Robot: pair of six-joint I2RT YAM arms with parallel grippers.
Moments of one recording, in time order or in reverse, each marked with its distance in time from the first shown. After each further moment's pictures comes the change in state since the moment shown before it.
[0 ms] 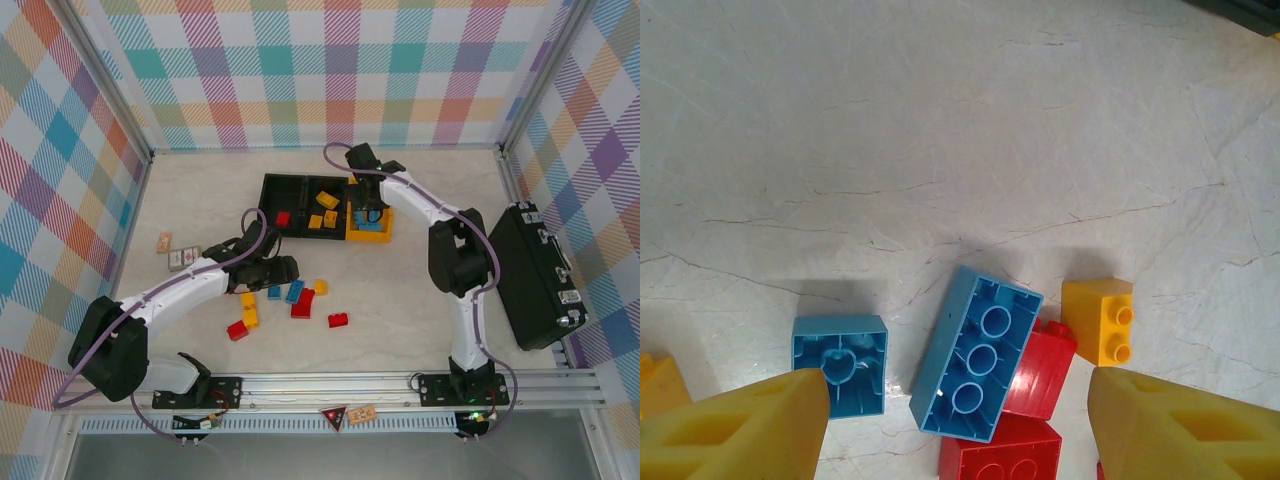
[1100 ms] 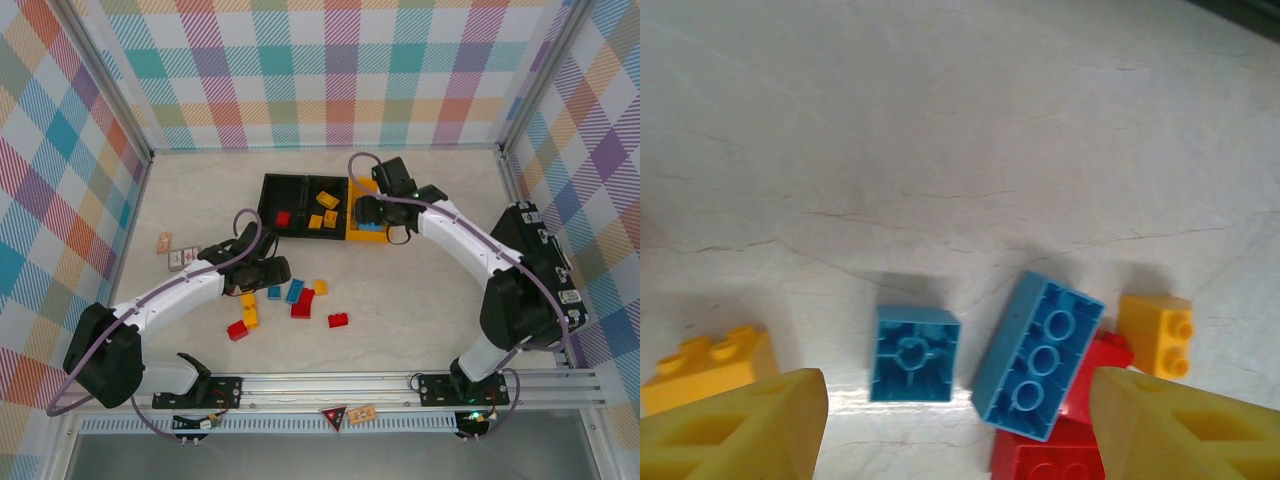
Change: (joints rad) left arm 0.016 -0.039 0.005 -0.095 -0.118 -0.026; right arm 0.034 -0.537 -0.516 0.165 -0.167 0.022
